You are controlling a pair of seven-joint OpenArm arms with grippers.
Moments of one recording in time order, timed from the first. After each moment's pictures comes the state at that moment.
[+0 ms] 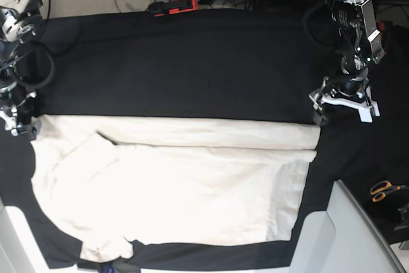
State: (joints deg) left arm 5.7 -12.3 -25.3 69.8 -30.1 -13.6 23.1; right arm 18.3 17.0 57.3 23.9 41.5 28.3 -34.4
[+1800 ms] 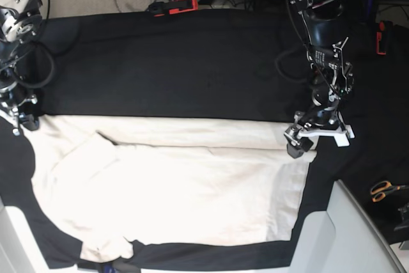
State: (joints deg) left arm -10.4 -6.6 -26.2 46.3 -31.4 -15.4 13.9; right arm 18.3 17.1 57.1 23.9 40.7 27.8 -35.0
